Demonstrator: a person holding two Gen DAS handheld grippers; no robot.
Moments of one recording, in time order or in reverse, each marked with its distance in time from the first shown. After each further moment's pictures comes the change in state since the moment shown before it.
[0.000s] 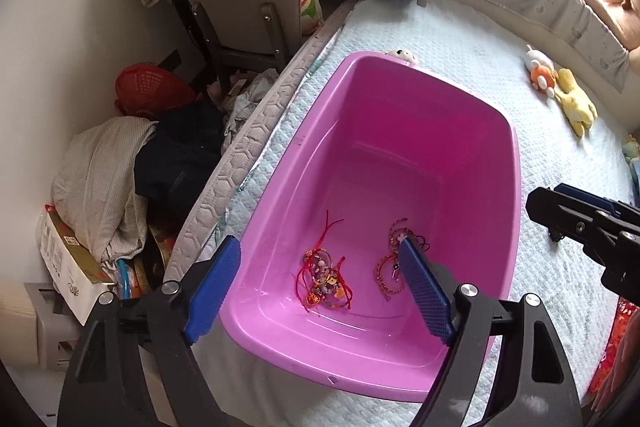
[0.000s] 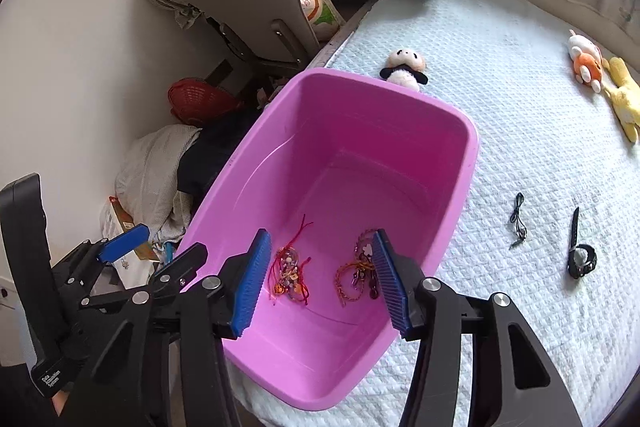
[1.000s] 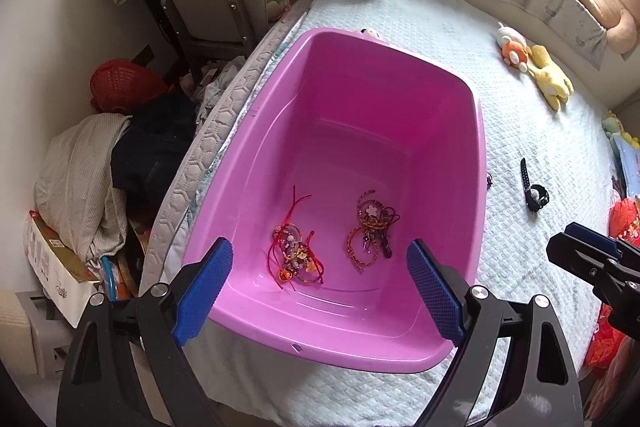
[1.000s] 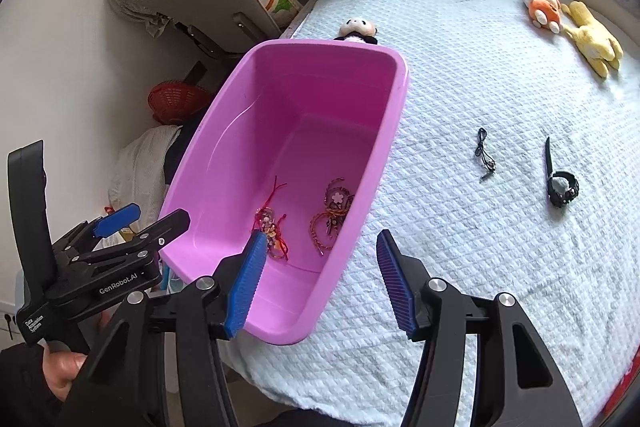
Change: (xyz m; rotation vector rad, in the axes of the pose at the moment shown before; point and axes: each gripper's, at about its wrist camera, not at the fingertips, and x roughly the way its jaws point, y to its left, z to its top) left arm -0.007 -0.027 -0.022 0.069 0.045 -0.081; right arm -0.039 -0.043 -0.061 0.142 0.000 -0.035
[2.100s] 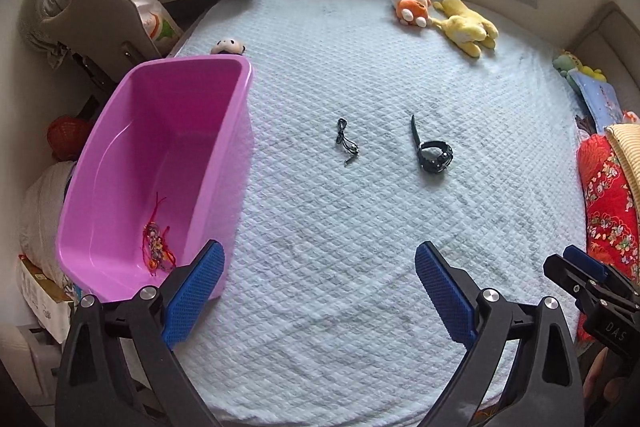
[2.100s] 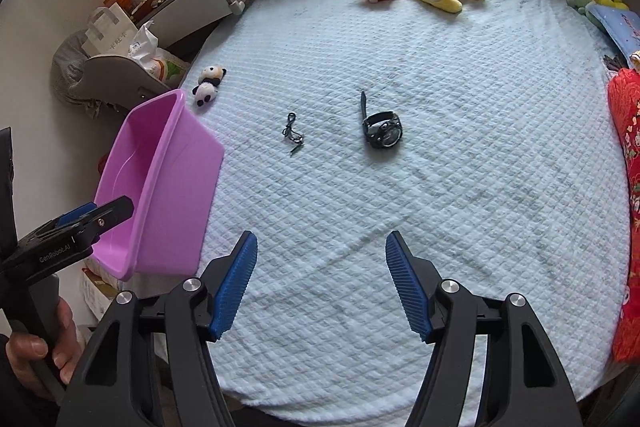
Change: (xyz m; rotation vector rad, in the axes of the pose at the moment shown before) left arm -0.022 -0.266 -0.057 0.185 -0.028 -0.034; right arm -0.114 -0.284 -0.122 0.212 -0.153 -0.086
